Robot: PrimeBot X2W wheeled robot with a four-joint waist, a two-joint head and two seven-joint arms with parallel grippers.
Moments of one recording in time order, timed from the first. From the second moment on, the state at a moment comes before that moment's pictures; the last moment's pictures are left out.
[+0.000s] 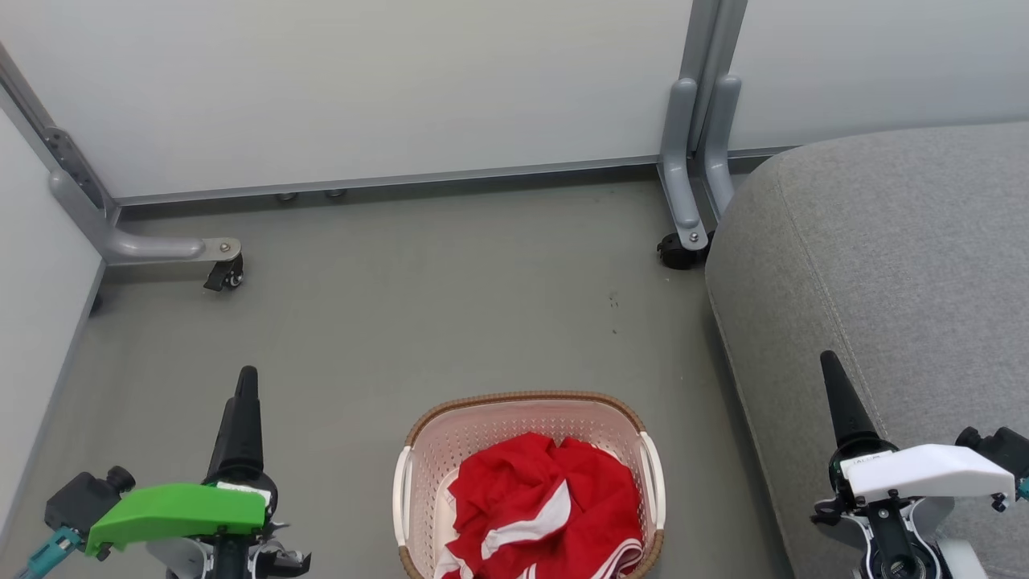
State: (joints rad) left arm -0.05 0.04 0.03 0.20 -1.18 -0.11 -0.01; right arm -0.04 -0.04 -0.07 0.21 1.16 0.13 -0.01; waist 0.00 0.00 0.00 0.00
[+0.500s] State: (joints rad) left arm -0.05 0.04 -0.02 0.16 -1.01 -0.09 -0.06; right arm -0.02 -0.04 -0.04 0.19 0.96 0.13 -0.06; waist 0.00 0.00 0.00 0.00
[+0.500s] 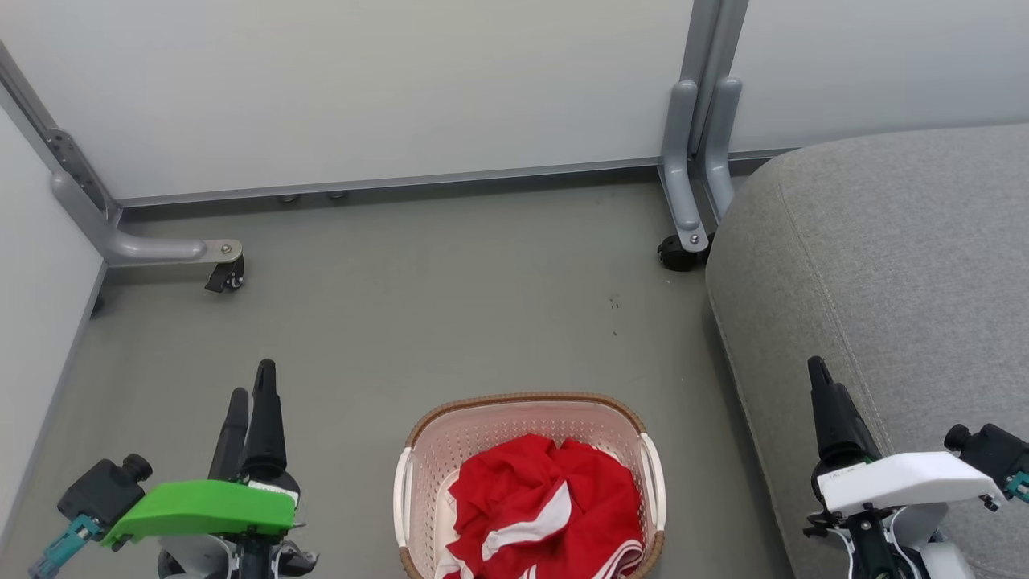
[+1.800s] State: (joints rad) left arm -0.03 0.04 -0.14 0.10 -0.51 -0.01 -0.17; right arm 0.01 -0.04 0.03 0.14 0.50 0.13 -0.17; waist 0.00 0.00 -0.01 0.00
